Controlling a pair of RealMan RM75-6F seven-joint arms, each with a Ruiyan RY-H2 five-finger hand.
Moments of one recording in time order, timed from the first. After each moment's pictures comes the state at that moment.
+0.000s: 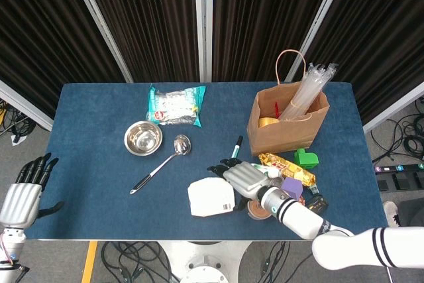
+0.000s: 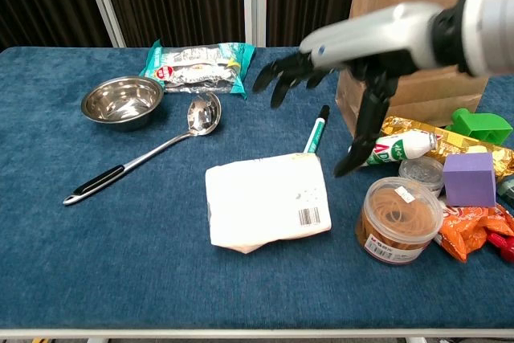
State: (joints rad) left arm -0.09 -1.25 0.00 -1.38 1.56 1.51 -0.07; right arm 1.10 -1.15 0.09 -2.08 -0.63 0.70 -0.46
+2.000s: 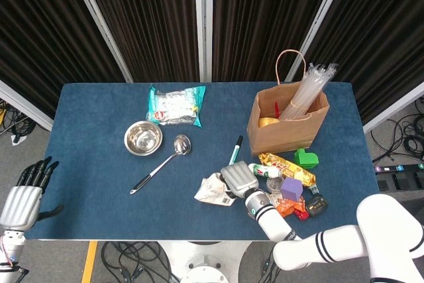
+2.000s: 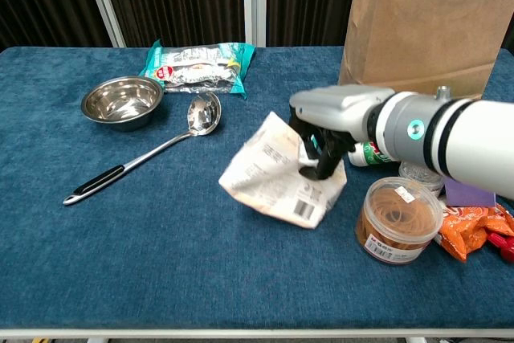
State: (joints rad) left arm -0.09 -1.27 0.01 -1.35 1.56 1.50 -0.09; right arm 1.07 -1.60 0.02 -1.79 -0.56 1.11 -0.65
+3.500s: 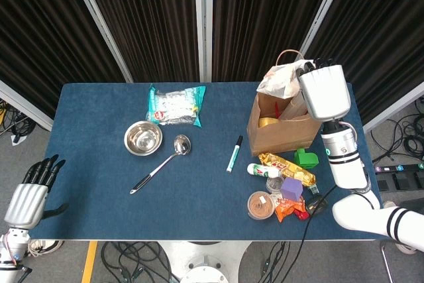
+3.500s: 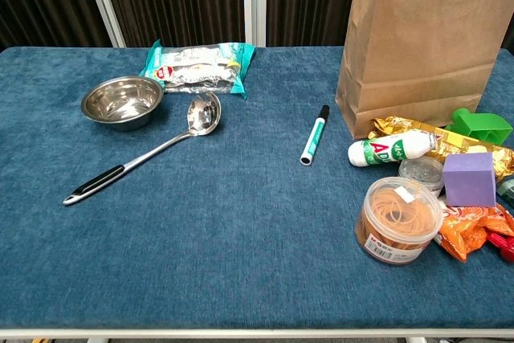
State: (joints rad) left arm -0.10 -1.25 0.01 -1.40 1.58 1.49 -0.05; right arm 0.86 -1.17 0.26 -1.59 -1.14 1.35 -0.69
